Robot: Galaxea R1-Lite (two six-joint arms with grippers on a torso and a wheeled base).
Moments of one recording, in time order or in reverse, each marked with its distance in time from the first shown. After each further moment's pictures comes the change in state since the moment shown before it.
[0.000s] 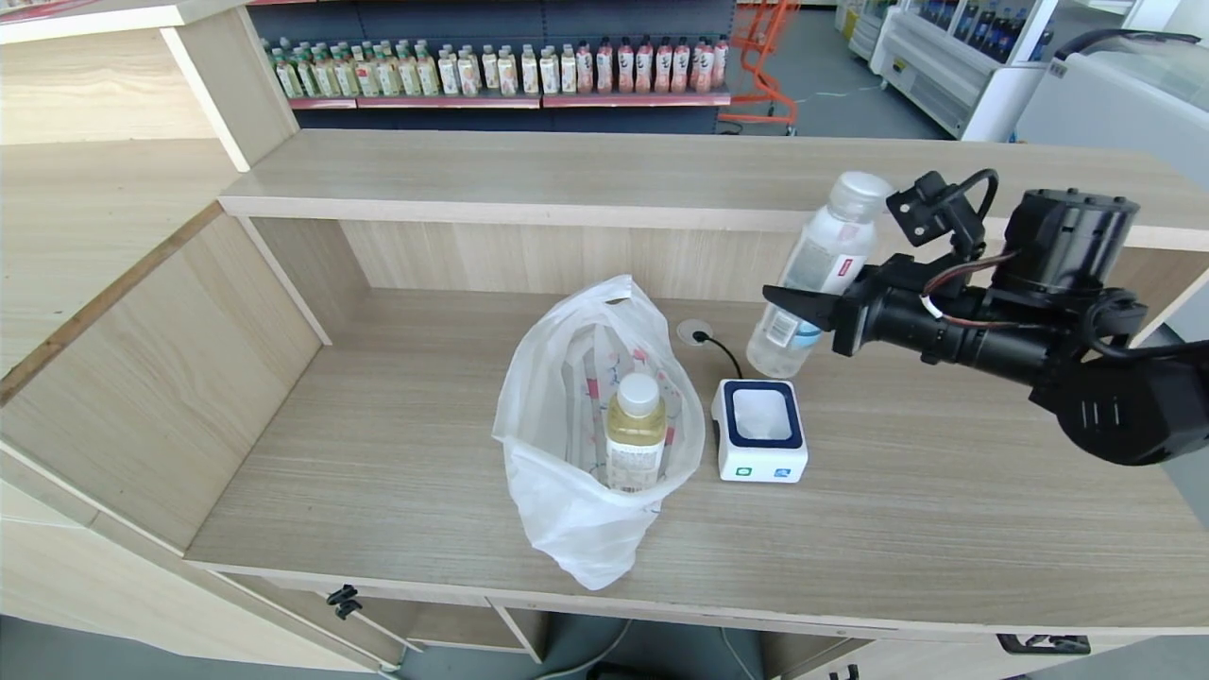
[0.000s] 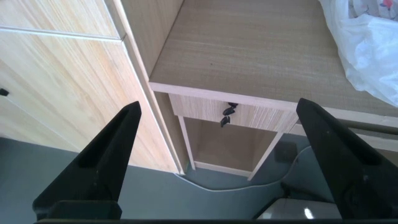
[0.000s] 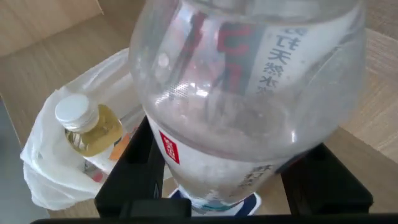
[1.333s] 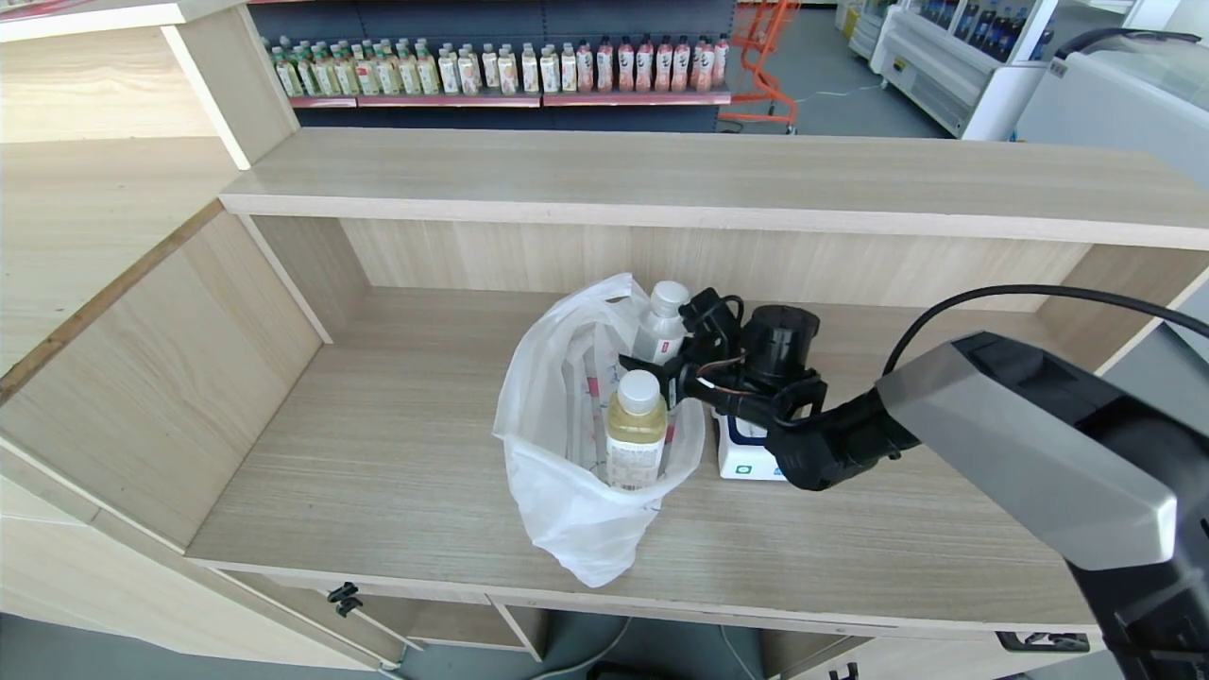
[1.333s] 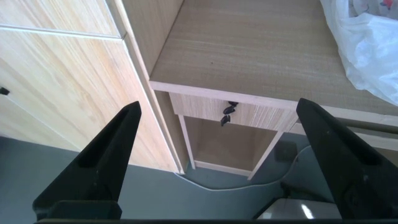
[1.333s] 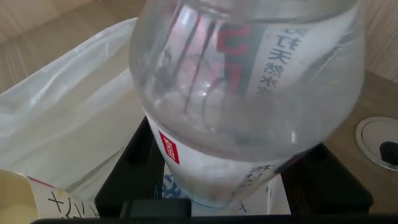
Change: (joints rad) left arm 0.000 0.000 0.000 0.000 0.000 0.000; right arm 0.189 0.623 -0.441 -0.194 -0.106 0.003
